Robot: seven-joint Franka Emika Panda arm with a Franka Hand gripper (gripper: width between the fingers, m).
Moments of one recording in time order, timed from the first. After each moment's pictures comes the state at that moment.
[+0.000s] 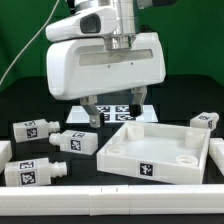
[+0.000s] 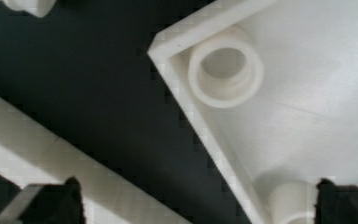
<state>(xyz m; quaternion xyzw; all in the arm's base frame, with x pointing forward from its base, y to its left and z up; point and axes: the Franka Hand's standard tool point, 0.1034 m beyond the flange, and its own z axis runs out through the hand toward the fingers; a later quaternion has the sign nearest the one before) 0.595 0.005 0.088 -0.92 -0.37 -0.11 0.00</state>
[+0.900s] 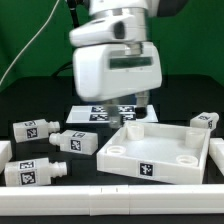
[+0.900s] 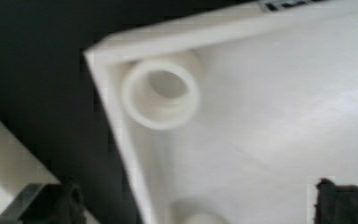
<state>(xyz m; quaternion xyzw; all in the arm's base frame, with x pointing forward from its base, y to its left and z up) 0.552 0.052 0.074 -0.84 -0.53 -0.11 -0.03</state>
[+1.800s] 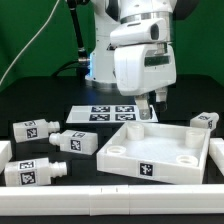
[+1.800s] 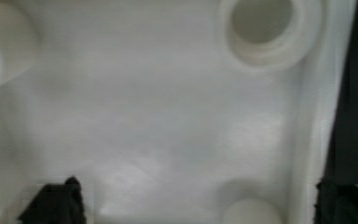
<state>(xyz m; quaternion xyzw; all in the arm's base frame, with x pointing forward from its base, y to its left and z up) 0.495 0.074 0.059 -0.83 -0.54 -0.11 -0.02</state>
